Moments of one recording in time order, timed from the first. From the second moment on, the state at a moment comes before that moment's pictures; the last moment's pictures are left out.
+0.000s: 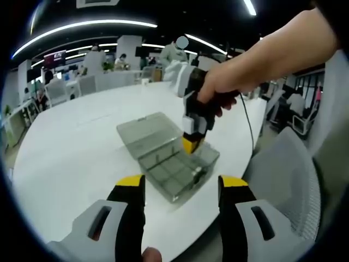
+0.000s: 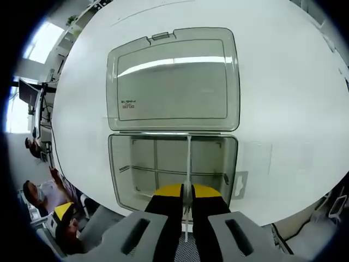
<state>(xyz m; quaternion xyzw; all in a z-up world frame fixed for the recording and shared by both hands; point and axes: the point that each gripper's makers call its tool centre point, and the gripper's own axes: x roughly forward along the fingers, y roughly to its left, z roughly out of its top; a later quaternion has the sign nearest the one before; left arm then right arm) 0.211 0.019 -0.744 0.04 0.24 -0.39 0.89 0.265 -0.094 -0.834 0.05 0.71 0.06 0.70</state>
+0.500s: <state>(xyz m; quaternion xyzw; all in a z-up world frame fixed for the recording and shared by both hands) 0.211 0.020 -0.744 0.04 0.24 -0.39 0.89 0.264 -0.092 -0.840 0.05 0.71 0.06 0.70</state>
